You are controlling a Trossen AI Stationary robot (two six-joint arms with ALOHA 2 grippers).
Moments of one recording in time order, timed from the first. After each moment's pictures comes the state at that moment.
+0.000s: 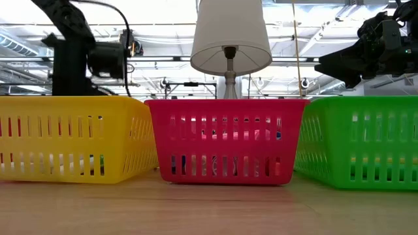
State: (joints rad) left arm 0.29 1.30 0.60 -0.82 -0.09 -0.75; right arm -0.10 0.01 0.02 0.02 0.15 0.09
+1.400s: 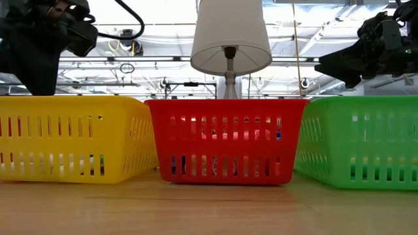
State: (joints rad) left arm -0.45 1.27 0.83 -0.76 -0.08 -1.43; right arm -0.10 0.01 0.02 0.02 0.16 0.09
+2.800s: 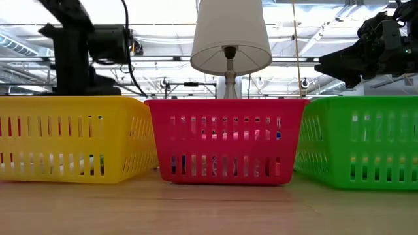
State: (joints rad) left arm 0.17 1.27 0.66 -0.83 -0.13 -1.07; right arm -0.10 0.01 0.02 0.02 0.16 0.09
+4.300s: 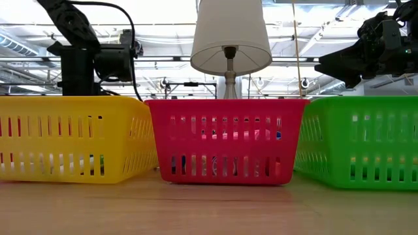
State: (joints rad) left arm 0.24 1.39 0.60 -0.73 -0.07 -0.86; right arm -0.10 0.01 0.02 0.02 0.16 0.09
